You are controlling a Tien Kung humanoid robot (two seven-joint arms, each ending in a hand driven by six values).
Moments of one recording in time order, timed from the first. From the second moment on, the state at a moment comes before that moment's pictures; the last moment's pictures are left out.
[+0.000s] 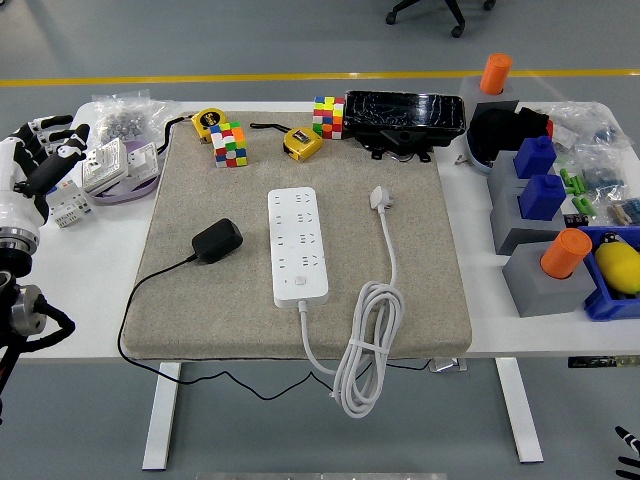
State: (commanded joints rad) left arm -0.25 0.36 -1.28 -1.28 0.88 0.40 -0.15; right arm 0.04 -0.32 1.21 0.45 -0.82 0.05 -0.17
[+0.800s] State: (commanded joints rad) left arm -0.20 0.39 -1.25 -1.32 0.88 0.39 -0.13; right arm 0.04 -0.31 1.18 0.42 -0.81 0.06 -0.16
